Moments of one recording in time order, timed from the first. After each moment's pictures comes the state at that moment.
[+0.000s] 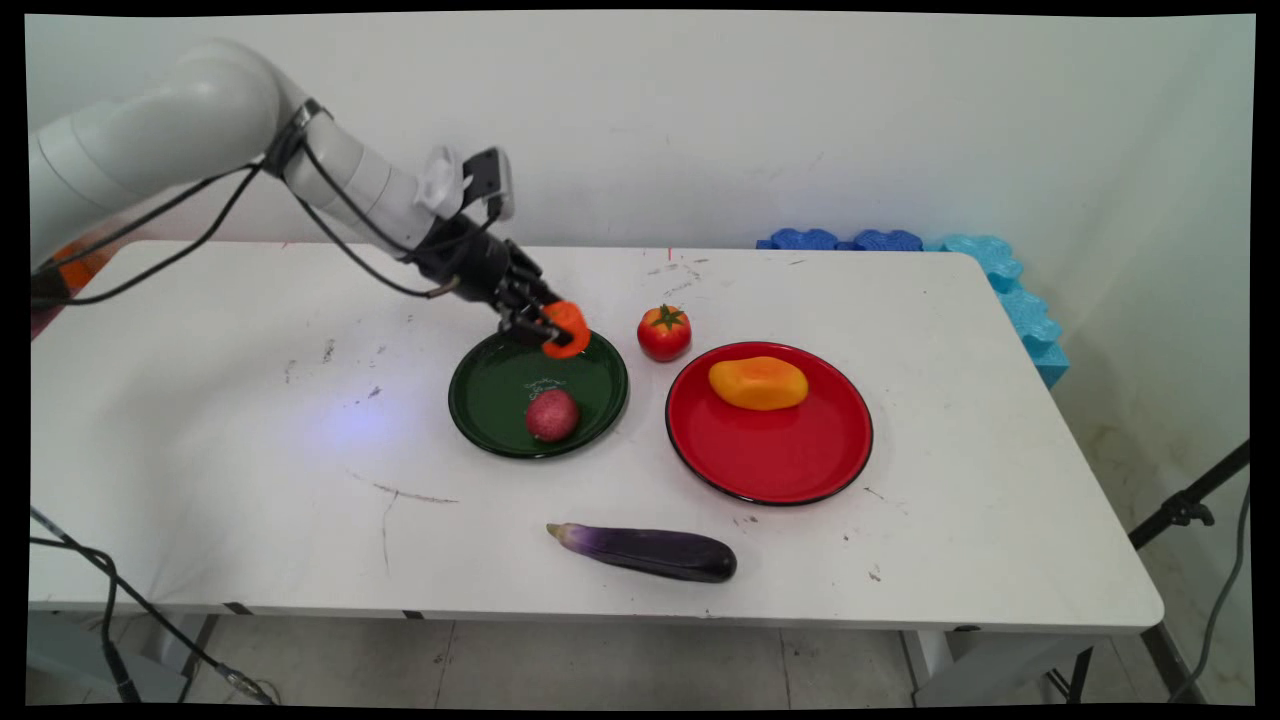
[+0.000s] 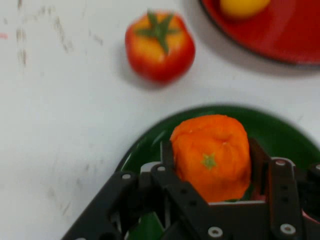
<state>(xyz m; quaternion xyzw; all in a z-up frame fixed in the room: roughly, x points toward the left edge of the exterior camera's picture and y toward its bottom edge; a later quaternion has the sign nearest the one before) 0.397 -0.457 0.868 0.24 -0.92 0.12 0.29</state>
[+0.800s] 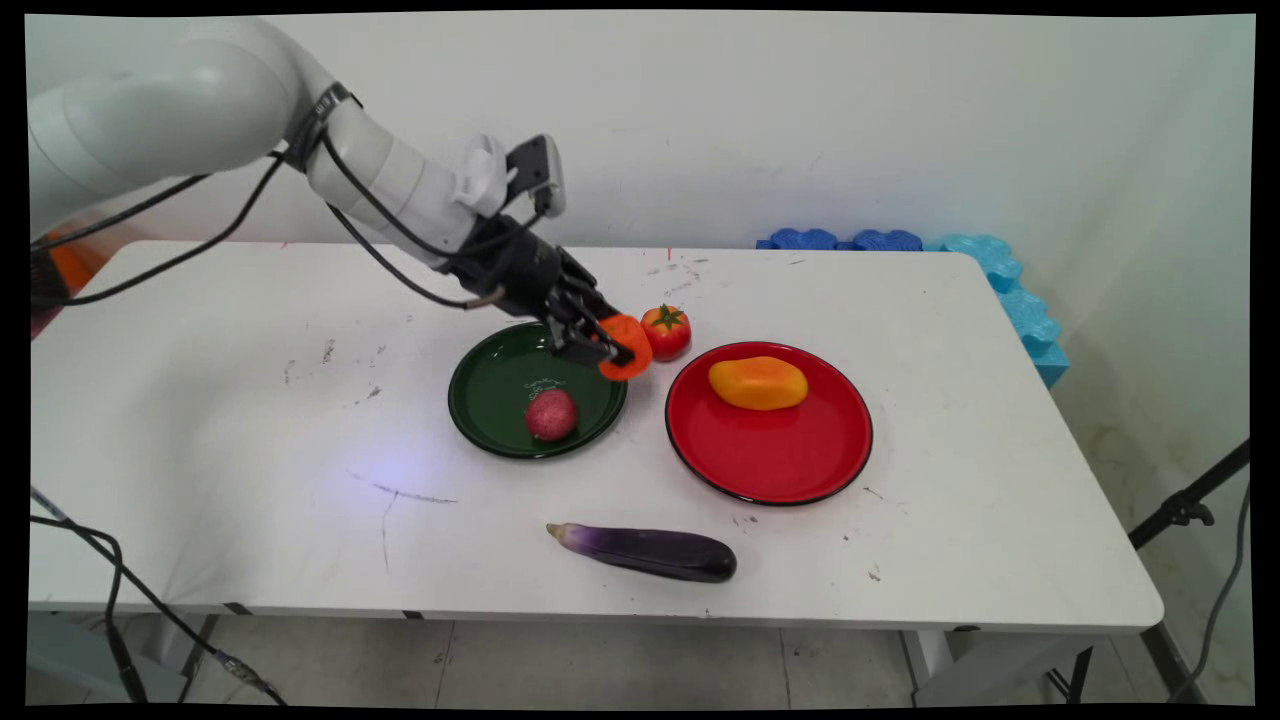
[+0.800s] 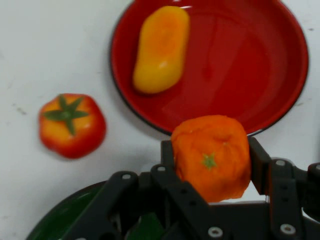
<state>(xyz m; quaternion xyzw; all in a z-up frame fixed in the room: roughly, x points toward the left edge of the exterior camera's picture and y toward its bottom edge) 0.325 -0.418 0.896 0.23 -0.91 0.10 0.32</state>
